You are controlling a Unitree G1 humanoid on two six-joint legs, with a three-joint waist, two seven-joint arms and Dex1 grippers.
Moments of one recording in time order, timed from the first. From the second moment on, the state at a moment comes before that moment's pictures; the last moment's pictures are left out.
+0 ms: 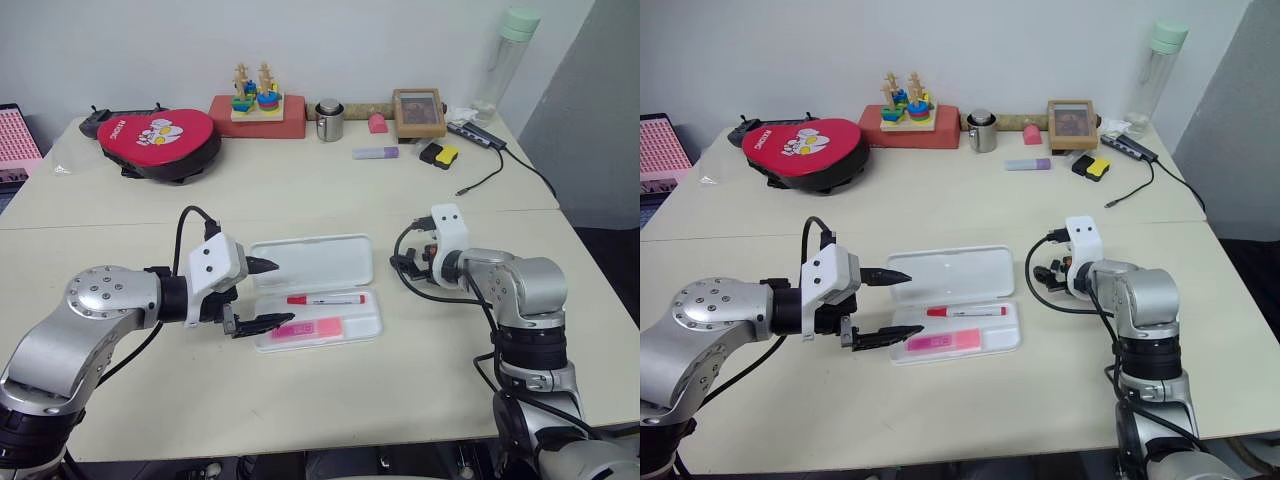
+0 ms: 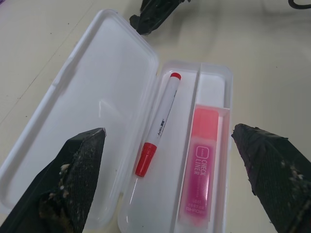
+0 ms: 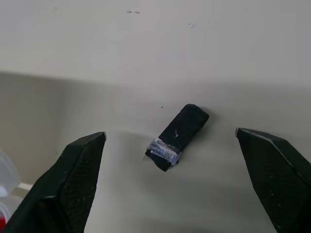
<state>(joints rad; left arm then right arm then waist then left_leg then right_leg) -0.19 0.95 0.07 -0.50 -0.50 0.62 -1.01 -0.64 -0.23 -0.08 -0.16 0.21 1.40 0.28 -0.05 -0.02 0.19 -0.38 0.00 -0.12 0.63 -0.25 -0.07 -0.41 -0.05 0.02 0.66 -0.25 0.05</state>
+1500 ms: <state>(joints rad) -0.22 0.94 0.06 -0.46 -0.47 0.60 -1.02 -0.56 -0.75 0.11 -0.38 0.47 0.97 0.94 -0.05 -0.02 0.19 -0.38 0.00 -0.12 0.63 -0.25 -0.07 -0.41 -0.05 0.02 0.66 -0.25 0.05</state>
